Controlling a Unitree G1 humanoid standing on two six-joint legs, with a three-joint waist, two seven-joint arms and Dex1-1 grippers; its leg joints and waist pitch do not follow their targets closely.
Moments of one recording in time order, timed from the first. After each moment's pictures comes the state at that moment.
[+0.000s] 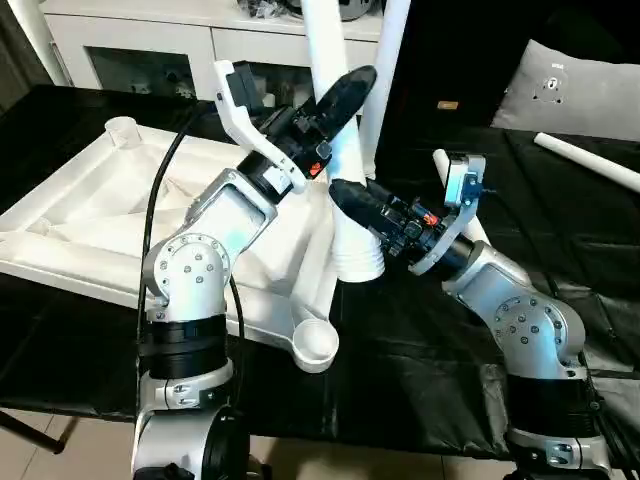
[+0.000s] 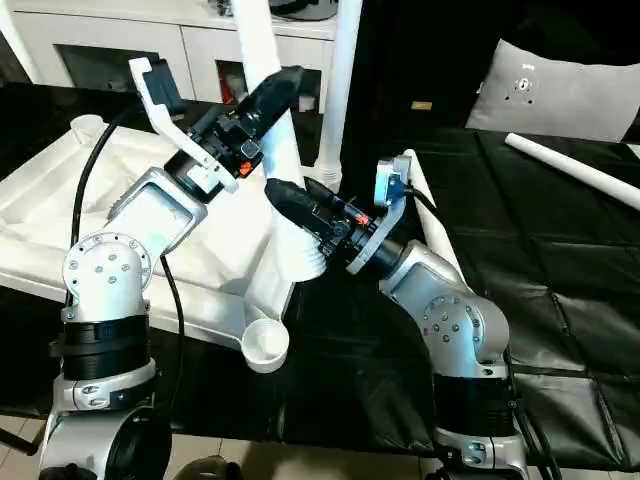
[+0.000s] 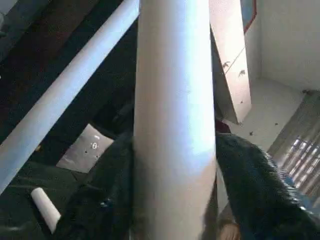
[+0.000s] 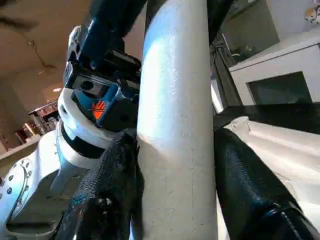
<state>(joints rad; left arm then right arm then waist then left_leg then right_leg) -0.68 -0.08 0.23 -0.06 -0.81 0.68 -0.33 -0.42 -0.10 -0.11 -0.07 0.74 0.66 0.74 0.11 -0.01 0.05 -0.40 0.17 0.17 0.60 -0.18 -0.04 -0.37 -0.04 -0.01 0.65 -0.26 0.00</state>
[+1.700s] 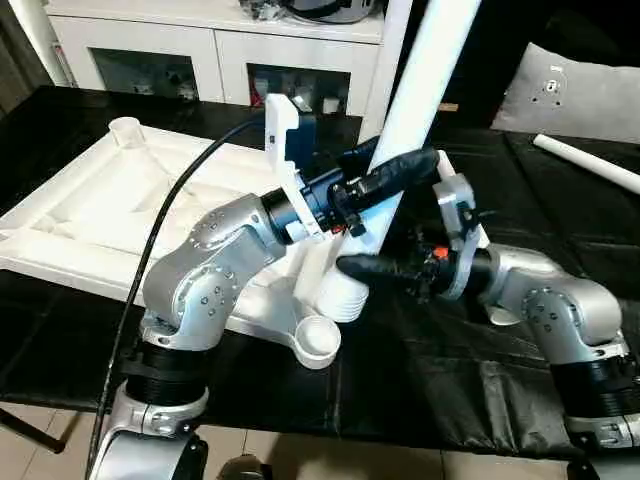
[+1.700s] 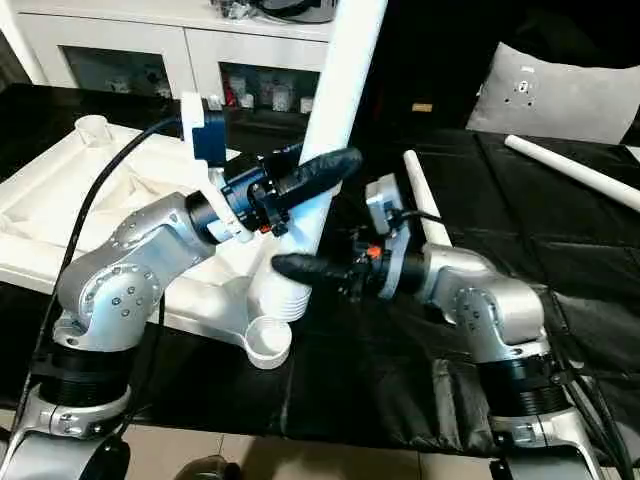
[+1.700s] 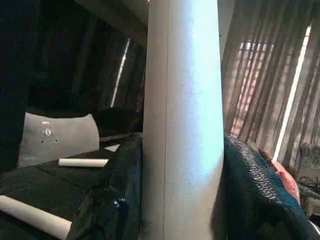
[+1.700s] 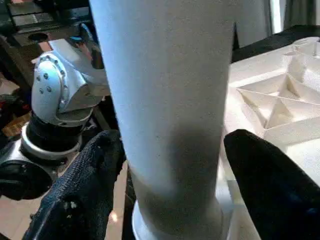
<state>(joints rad) -0.58 0.10 -0.07 -0.16 -0.66 0.56 -0.68 -0.47 -0.39 0.09 0.04 0.66 0.67 1.13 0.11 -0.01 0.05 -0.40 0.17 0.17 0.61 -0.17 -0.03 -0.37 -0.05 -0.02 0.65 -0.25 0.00</state>
